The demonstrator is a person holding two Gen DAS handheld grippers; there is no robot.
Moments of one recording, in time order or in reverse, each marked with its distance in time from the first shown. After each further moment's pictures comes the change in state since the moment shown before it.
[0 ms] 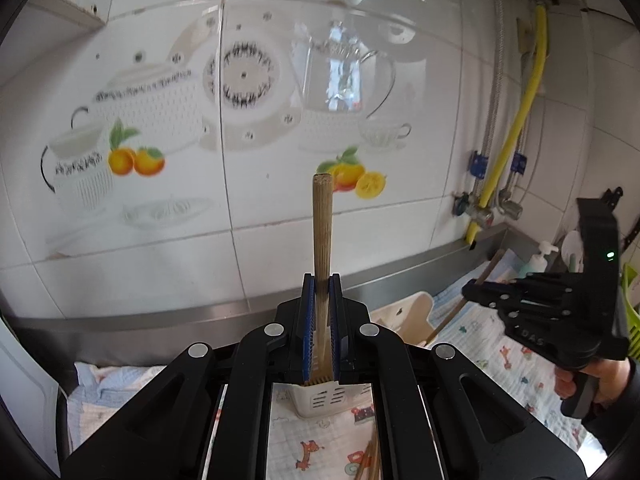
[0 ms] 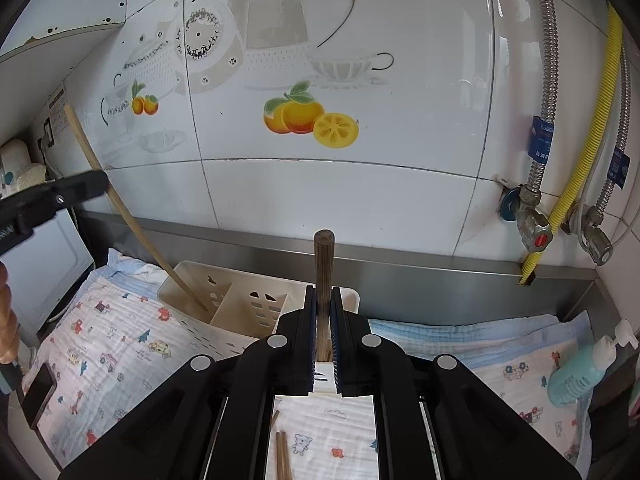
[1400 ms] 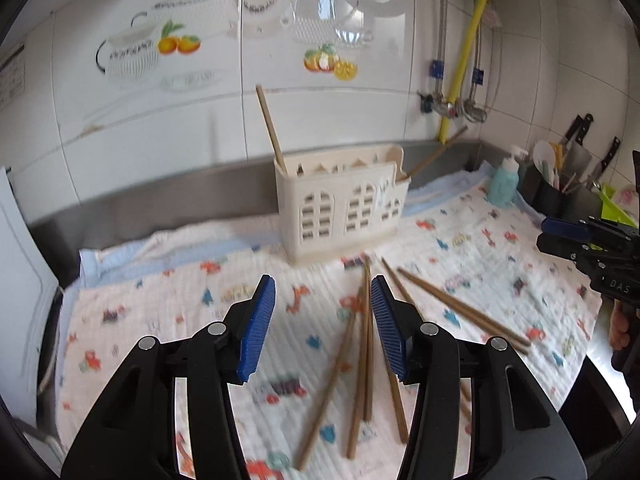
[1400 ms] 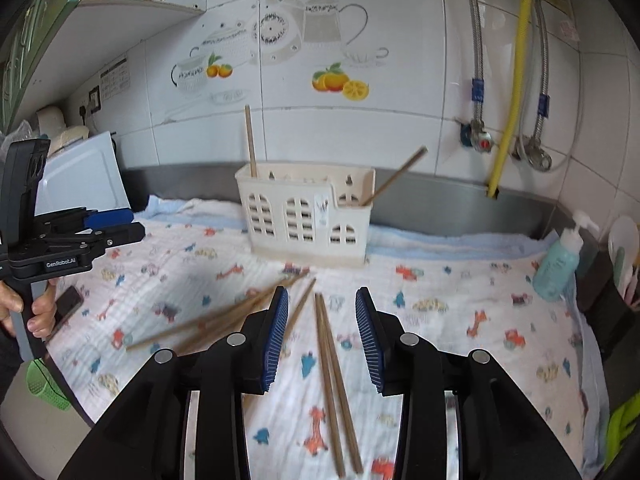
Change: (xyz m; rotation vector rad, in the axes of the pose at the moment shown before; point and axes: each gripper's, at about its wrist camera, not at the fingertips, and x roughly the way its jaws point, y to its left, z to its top) left arm -0.082 -0.002 -0.173 0.031 0.111 -0.025; right arm -0.129 0.051 -0.168 -0.012 -0.038 -0.020
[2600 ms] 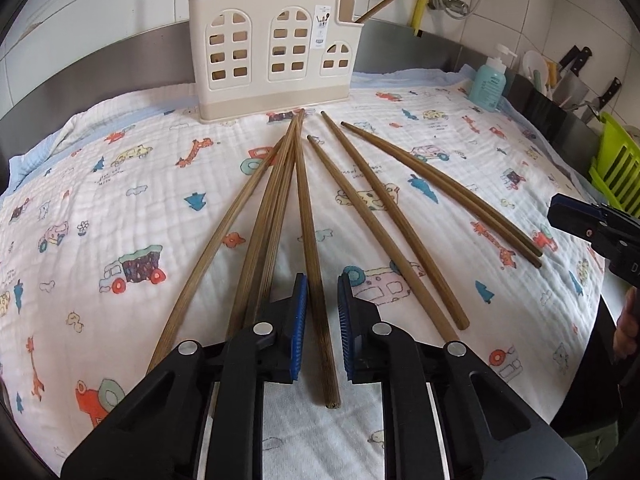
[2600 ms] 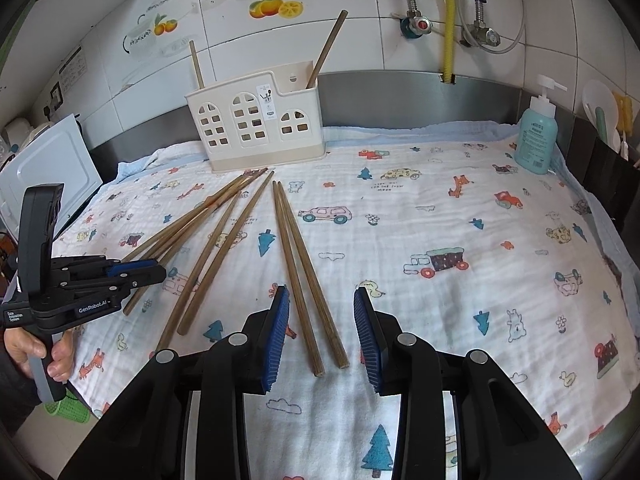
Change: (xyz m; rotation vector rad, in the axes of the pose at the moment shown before) left arm 0.089 -0.060 -0.095 -0.019 0.253 -0.092; right arm 0.016 -0.034 -0.103 0.179 0.133 -0.030
